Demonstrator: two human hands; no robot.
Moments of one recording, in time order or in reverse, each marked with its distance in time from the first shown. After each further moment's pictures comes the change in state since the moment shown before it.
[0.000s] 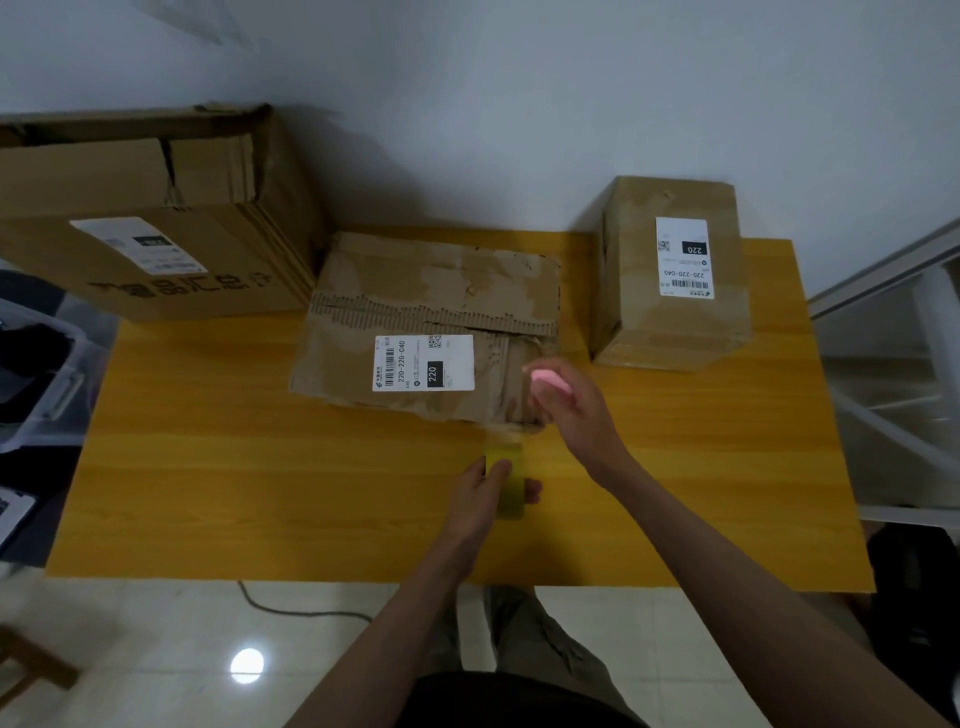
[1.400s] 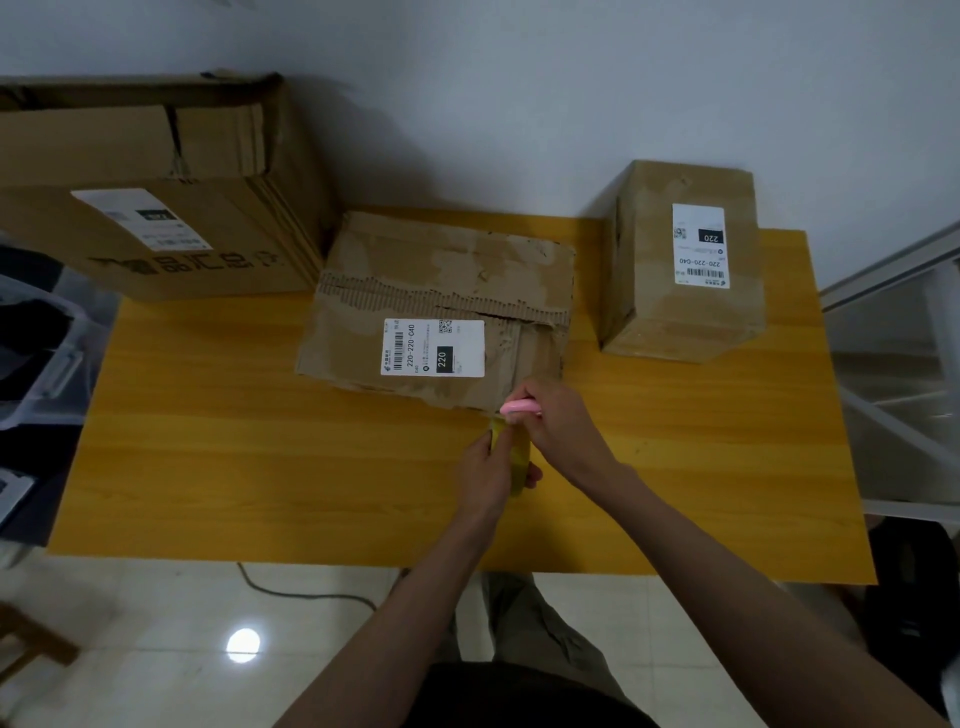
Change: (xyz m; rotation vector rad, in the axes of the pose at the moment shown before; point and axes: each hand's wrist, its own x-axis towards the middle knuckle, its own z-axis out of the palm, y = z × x) left_hand 0.008 0.012 0.009 0.010 0.182 0.042; right_hand -0.005 0.013 0.029 -0.573 -0.137 -0.097
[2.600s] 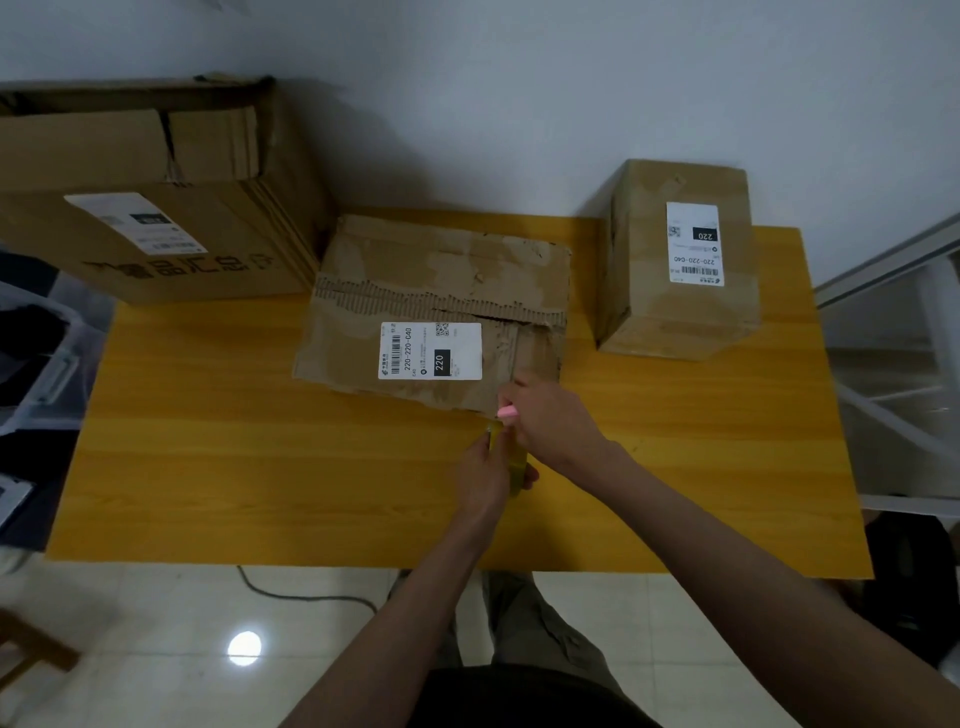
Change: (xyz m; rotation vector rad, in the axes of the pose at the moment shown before) left_hand -0.003 0.003 0.001 0.055 0.005 -0.017; right_hand 0.010 -0.024 -0.011 -0.486 -0.232 -0.055
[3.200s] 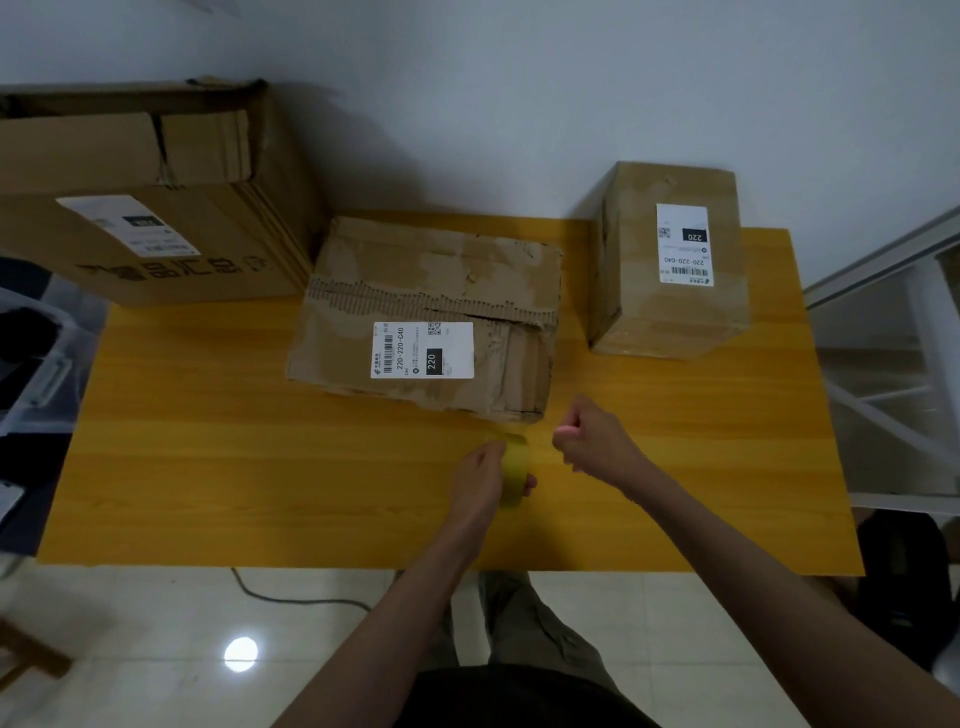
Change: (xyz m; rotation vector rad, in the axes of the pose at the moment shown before) left_hand -0.012 0.002 -0.003 0.011 -0.089 -0.107; right_hand -0.047 0.043 -0.003 0.604 -0.111 0.508
